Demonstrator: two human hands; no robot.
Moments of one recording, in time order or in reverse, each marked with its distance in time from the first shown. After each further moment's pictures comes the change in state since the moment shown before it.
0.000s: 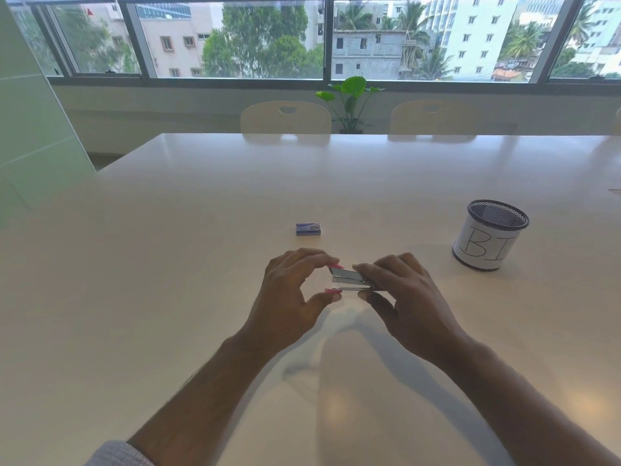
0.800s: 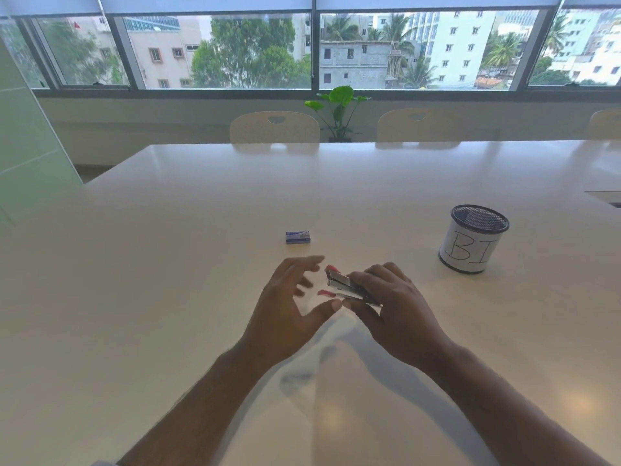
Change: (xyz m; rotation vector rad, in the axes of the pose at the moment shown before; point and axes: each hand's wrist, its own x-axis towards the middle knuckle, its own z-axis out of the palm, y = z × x) left_hand -0.004 0.008 0.004 -0.138 -0.102 -0.168; right_hand -0.001 -0.003 0.000 0.094 0.019 0.044
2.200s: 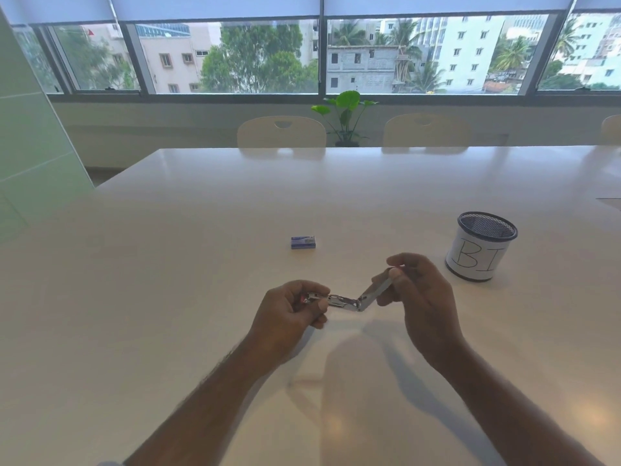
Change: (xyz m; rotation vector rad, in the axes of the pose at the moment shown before) left_hand 0.001 0.004 0.001 -0.553 -0.001 -0.389; right_hand 0.006 0.005 -0.004 0.850 0.337 0.447
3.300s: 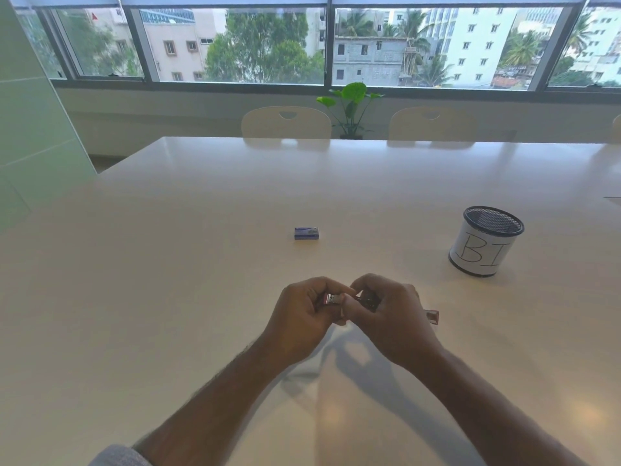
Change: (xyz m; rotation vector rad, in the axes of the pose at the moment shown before) left_hand -0.014 0.006 0.016 0.115 -0.112 0.155; right_hand -0.020 -0.006 0.027 -0.657 -0.208 -0.027
